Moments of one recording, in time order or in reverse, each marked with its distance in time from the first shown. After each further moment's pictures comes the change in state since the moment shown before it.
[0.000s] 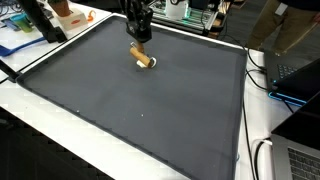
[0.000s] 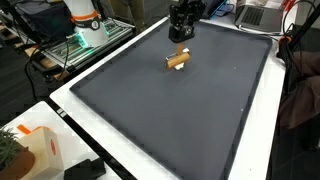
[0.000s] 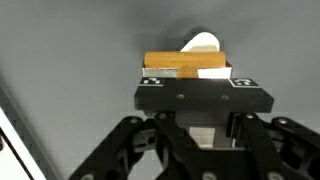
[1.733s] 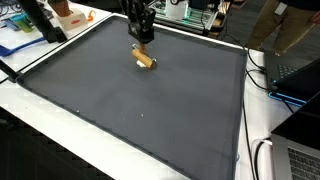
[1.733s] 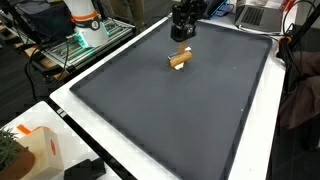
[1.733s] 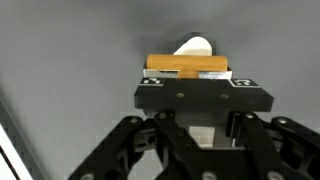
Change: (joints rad) arm 0.002 0.016 0.008 0.029 0.027 -0.033 -0.038
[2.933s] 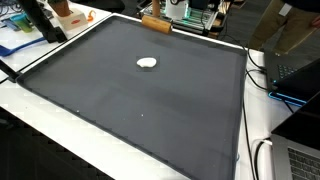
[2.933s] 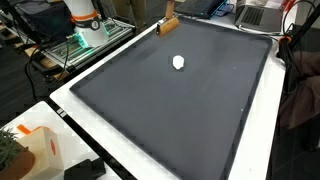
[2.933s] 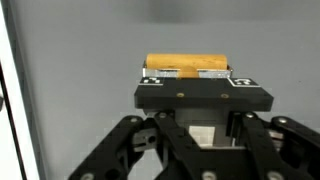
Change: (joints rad) arm 0.024 -0.293 0.048 -0.050 0.030 -0.262 -0.253
